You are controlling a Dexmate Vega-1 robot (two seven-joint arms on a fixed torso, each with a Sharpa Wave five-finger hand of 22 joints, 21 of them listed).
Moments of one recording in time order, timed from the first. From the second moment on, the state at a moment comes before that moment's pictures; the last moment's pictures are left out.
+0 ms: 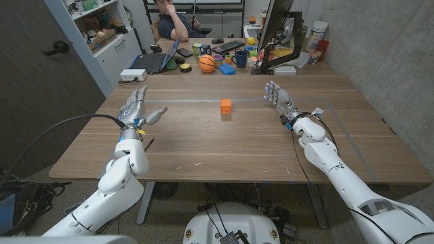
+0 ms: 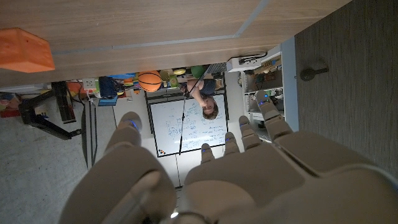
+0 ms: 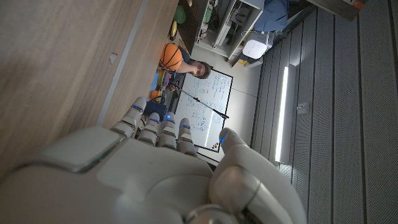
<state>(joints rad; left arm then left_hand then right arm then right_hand) 1.32 0.73 0.27 -2.22 0.67 0.87 0.32 0.38 -0.16 0.42 -0.15 0.28 -0.17 -0.22 0.19 0.20 -0.14 0.05 0.21 0.21 -0.01 0.09 0.22 0.19 0.17 0.21 0.32 0.19 -0.82 -0.33 -0.24 -1.26 0.44 0.23 0.19 0.18 0.11 0.39 0.13 0.19 0.11 0.04 0.19 0.19 0.11 0.10 0.19 0.19 0.02 0.09 0.20 0.18 0.00 0.10 0.51 0.18</state>
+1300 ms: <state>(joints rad) 1.15 0.89 0.46 -2.27 0.51 1.19 0.24 0.43 -0.14 0.39 -0.15 0.30 -0.15 -0.22 0.25 0.20 0.07 0.06 0.27 0.20 0.13 0.06 0.23 0.18 0.25 0.22 0.29 0.19 -0.81 -0.33 -0.24 -1.25 0.44 0.24 0.18 0.16 0.10 0.37 0.14 0.19 0.10 0.05 0.19 0.19 0.11 0.10 0.19 0.19 0.02 0.09 0.20 0.18 0.00 0.10 0.50 0.18</state>
